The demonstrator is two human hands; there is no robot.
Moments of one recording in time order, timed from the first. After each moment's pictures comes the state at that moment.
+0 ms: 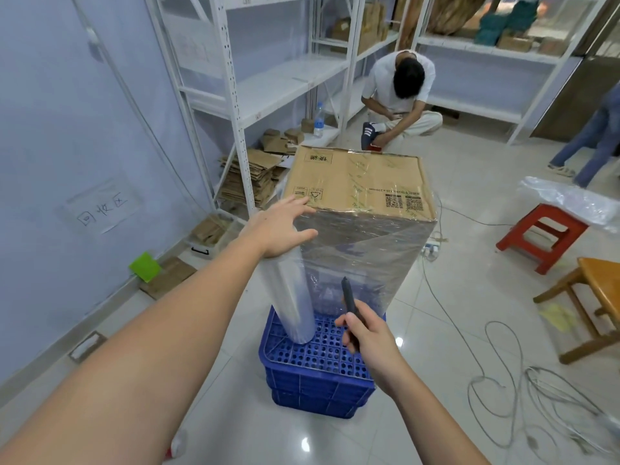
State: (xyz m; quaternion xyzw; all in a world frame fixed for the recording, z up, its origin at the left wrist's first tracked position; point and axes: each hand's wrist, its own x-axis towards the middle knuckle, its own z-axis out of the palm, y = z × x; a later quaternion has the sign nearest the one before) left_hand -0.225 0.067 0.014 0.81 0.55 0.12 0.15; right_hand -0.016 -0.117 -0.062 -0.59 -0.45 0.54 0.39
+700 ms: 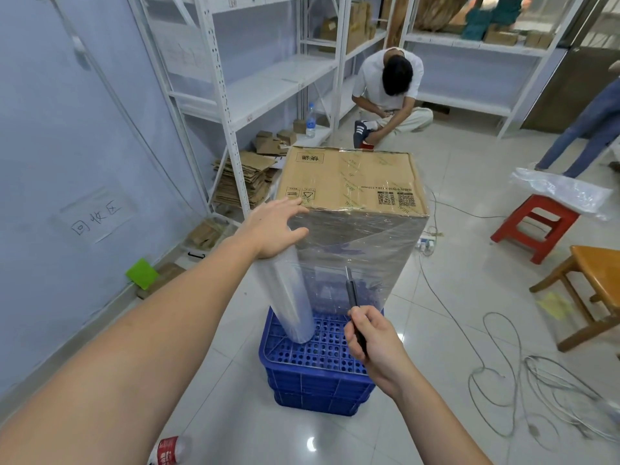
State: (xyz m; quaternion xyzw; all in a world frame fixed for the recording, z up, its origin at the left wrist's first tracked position) left_hand -0.225 0.071 0.011 0.83 0.53 0.11 0.13; right_hand -0.010 -0.131 -0.057 -0.54 -0.35 0.62 0.45
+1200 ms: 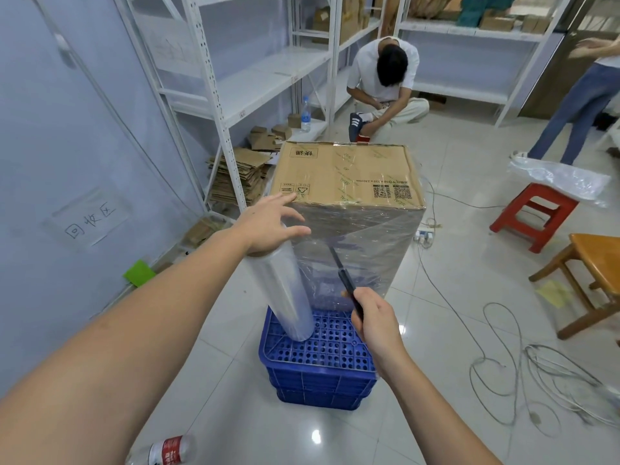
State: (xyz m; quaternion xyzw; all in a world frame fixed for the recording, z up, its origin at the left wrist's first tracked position) left_hand -0.221 0.077 0.023 0.83 0.52 0.07 0.17; right_hand -0.012 -0.108 -0.046 -0.62 -0.39 0.50 0.47
